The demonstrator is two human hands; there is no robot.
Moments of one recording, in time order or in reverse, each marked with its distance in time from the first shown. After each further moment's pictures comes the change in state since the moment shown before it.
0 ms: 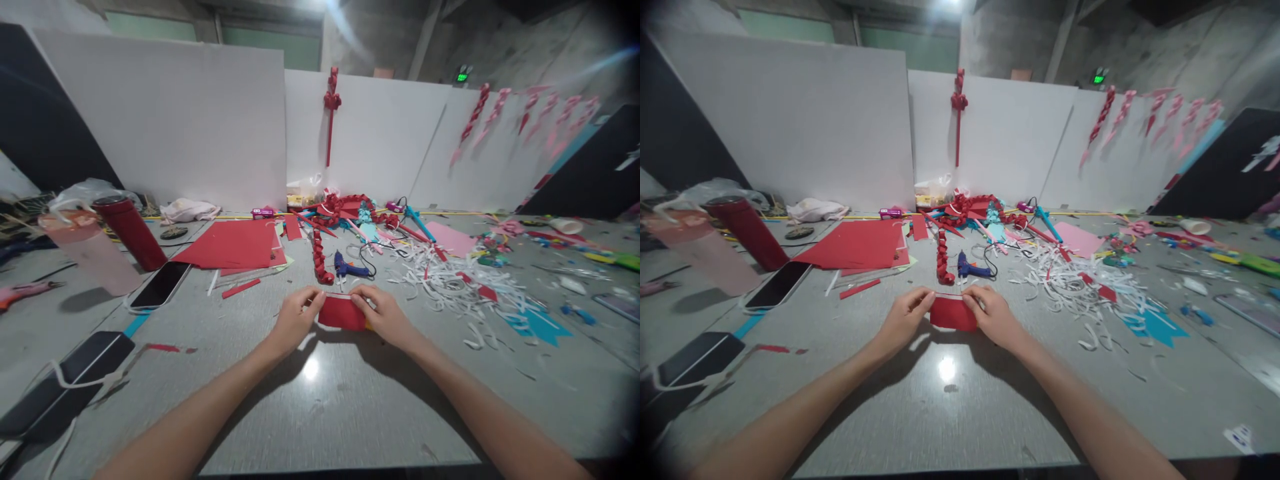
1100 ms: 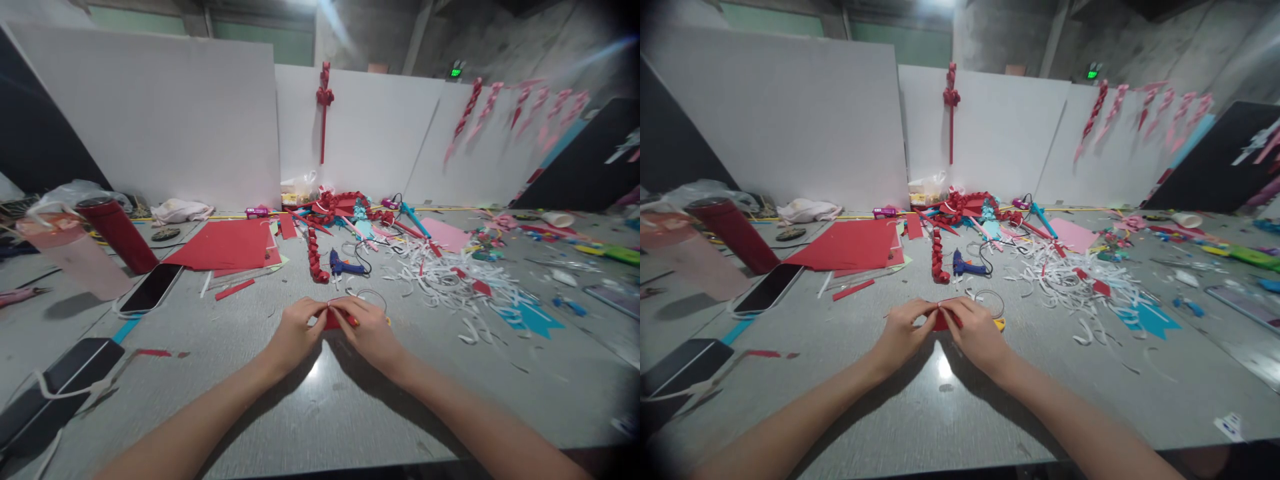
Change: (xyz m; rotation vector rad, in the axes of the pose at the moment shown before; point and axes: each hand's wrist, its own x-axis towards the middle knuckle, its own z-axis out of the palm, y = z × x) left_hand -0.016 0.003 0.011 0.309 -0.067 0.228; right_hand -0.018 -0.025 0.034 -0.089 0.195 -0.198
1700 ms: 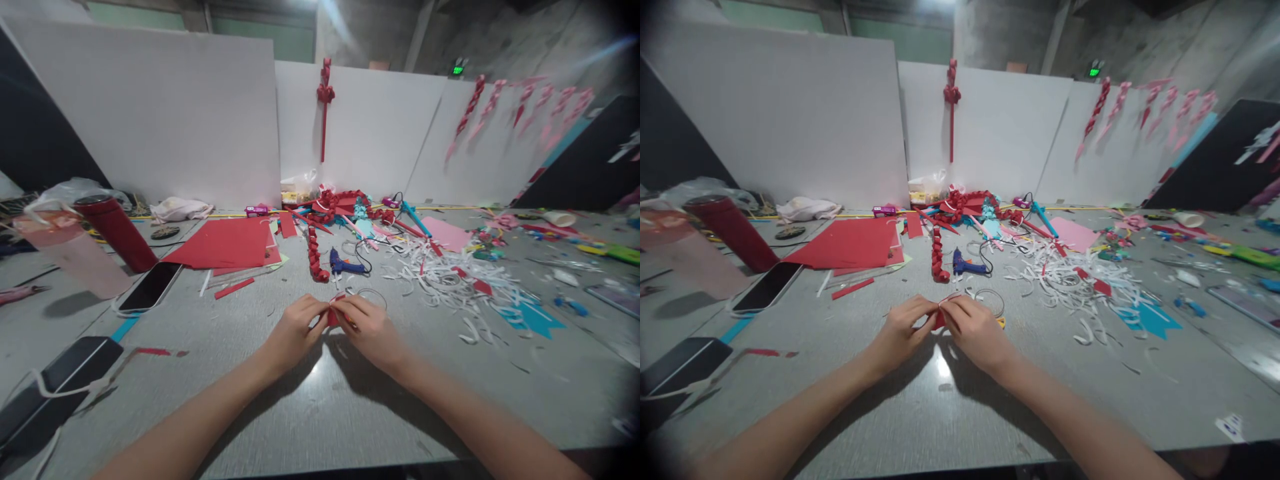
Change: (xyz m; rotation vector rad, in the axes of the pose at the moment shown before) left_hand 0.000 -0.004 -0.003 0.050 0.003 0.234; right_hand 0.003 -0.003 -0.011 -0.116 -0.039 -0.171
